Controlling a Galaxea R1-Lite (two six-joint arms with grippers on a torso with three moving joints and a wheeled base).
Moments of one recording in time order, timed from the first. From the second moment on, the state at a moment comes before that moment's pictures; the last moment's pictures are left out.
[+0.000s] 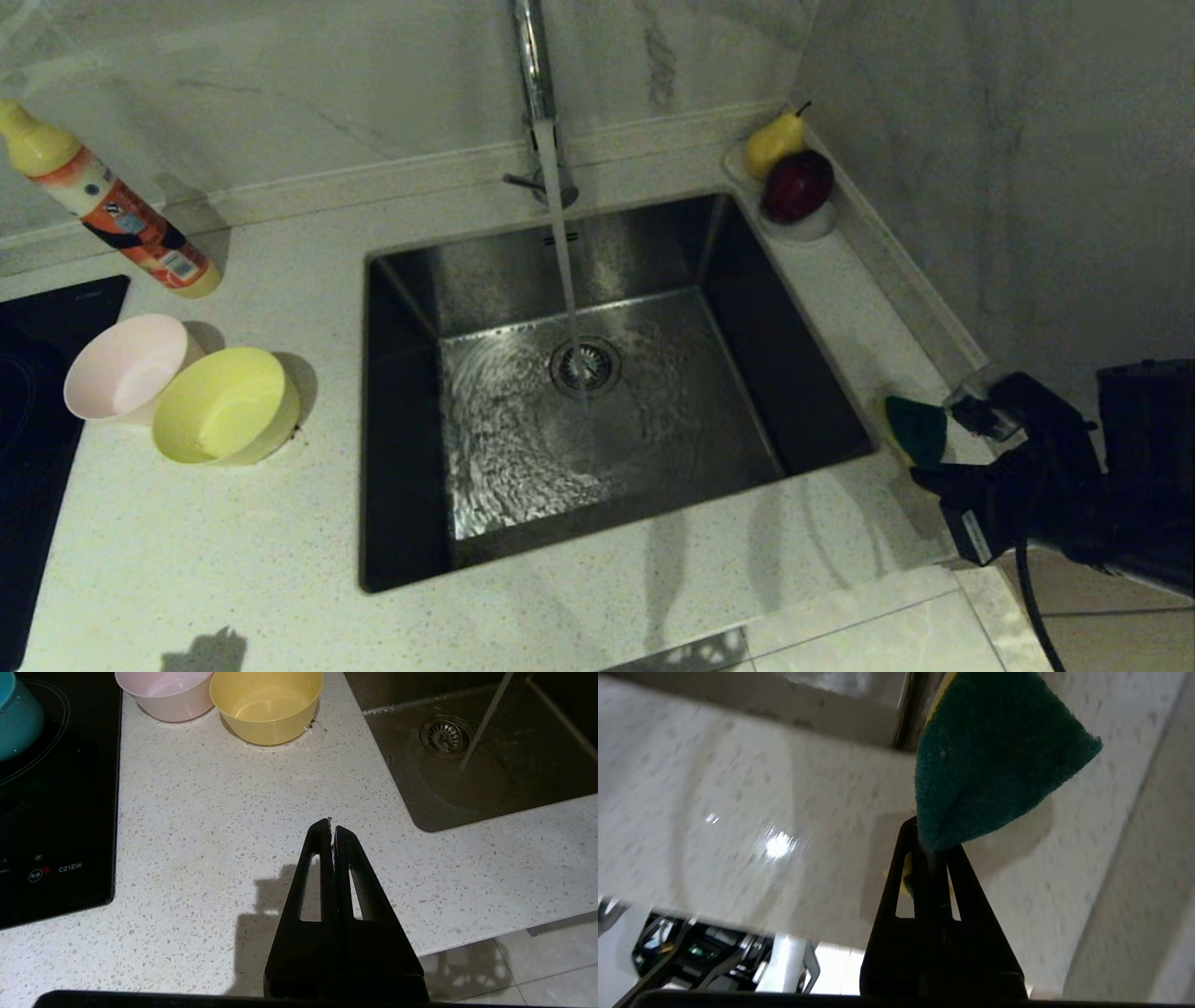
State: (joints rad) left arm 0.00 0.00 0.00 -0.11 0.00 0.07; right arm 0.25 1.47 -0.59 -0.40 -0.03 -0.28
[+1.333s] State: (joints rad) left arm 0.00 0.00 0.00 -0.11 0.00 0.07; right arm 0.22 1.60 -0.76 -0.41 -0.04 -0.34
